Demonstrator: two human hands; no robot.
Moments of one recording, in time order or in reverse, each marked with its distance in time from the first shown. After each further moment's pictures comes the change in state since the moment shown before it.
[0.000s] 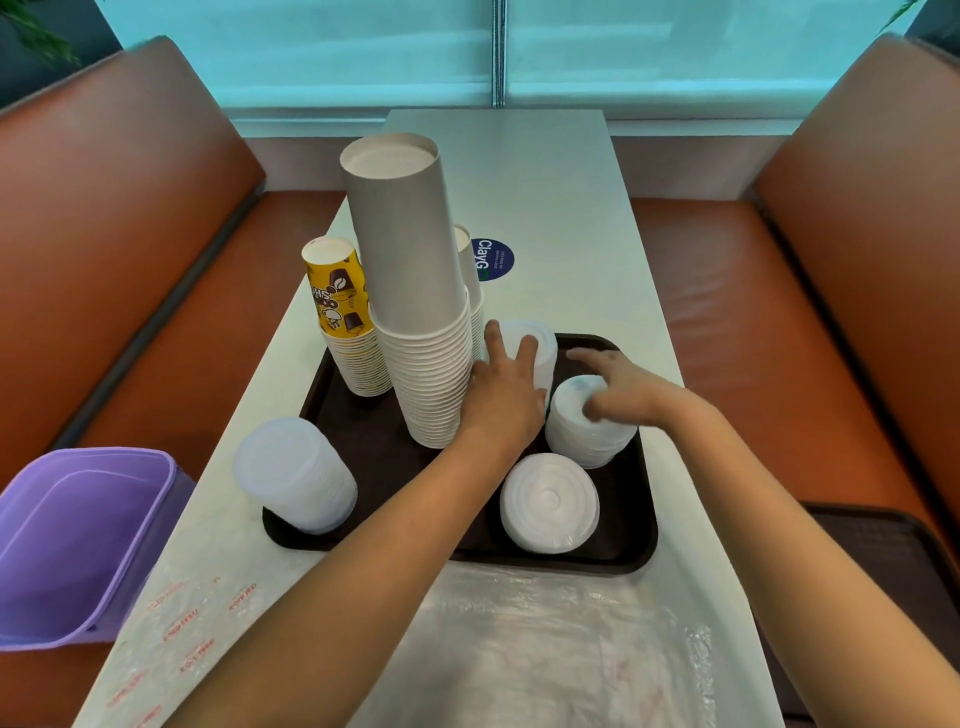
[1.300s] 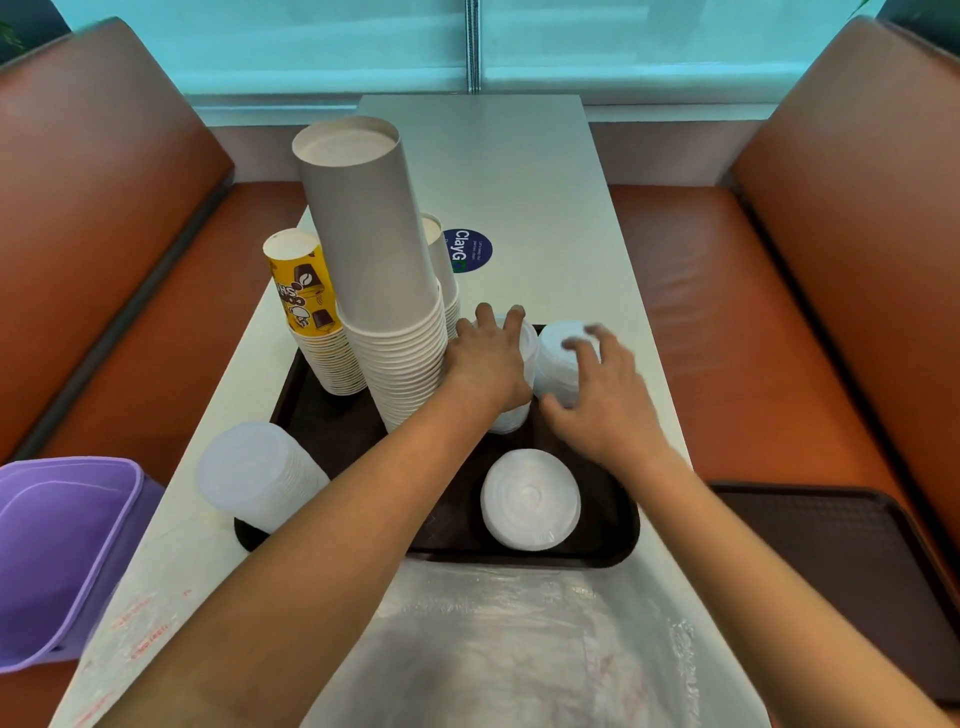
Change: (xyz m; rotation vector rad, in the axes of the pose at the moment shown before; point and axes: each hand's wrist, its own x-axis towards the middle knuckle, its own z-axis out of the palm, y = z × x) left_hand 0.037 0.005 -0.014 0.230 -0.160 0.064; right_hand -0.034 -0.013 0.037 -0.175 0.561 -0.092
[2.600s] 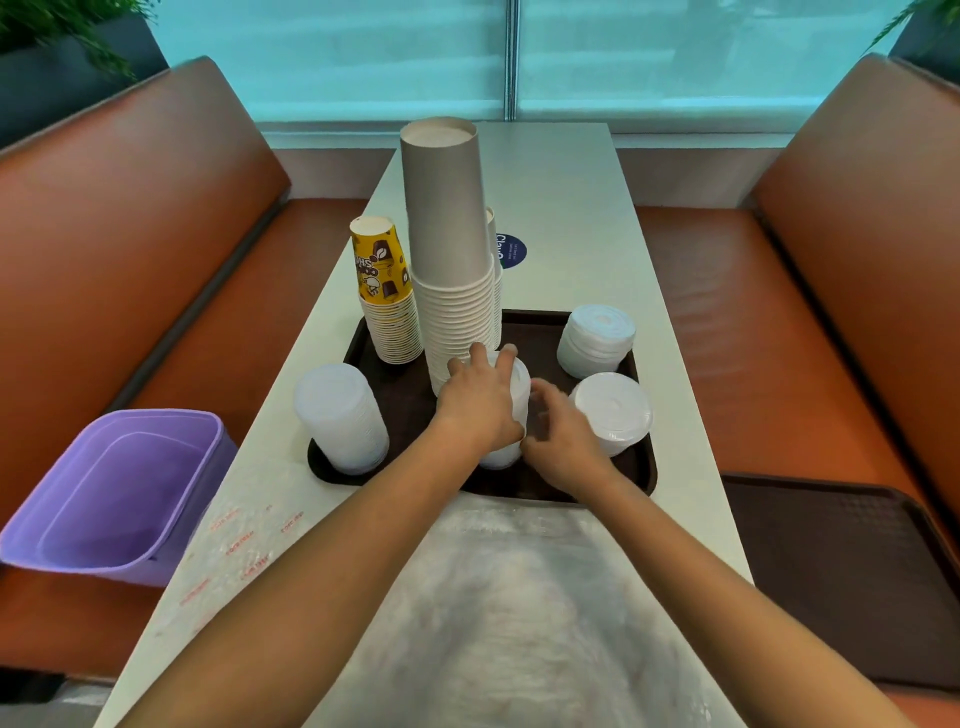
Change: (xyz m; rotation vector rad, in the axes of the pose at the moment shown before) left_hand -0.113 -0.029 0.015 -0.102 0.003 -0.048; right_hand -0.080 -0.053 0.045 0.625 -0.210 0.031
